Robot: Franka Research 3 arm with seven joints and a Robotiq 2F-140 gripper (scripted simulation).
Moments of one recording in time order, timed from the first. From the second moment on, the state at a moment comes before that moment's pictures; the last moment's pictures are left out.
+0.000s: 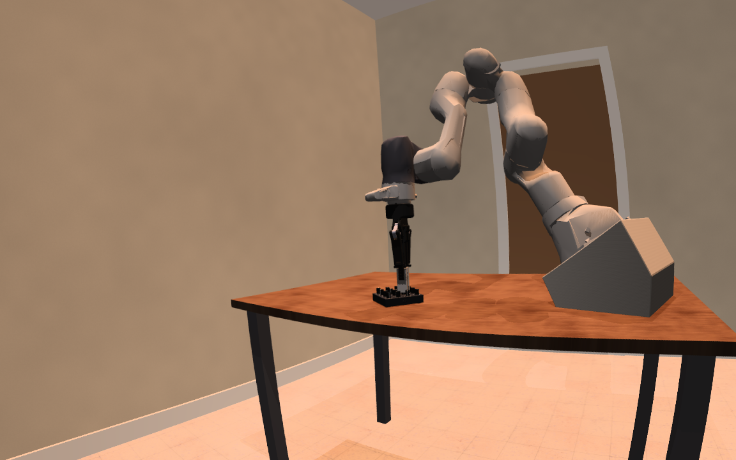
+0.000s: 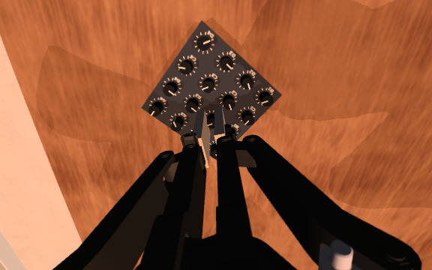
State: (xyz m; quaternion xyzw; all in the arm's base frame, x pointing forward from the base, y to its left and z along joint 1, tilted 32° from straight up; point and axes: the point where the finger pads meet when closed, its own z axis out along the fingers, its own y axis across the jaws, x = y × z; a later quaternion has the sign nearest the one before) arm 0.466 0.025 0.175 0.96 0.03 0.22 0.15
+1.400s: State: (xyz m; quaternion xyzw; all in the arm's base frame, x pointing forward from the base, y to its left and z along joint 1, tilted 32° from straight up) arm 0.466 0.025 0.175 0.93 -0.24 0.26 0.08
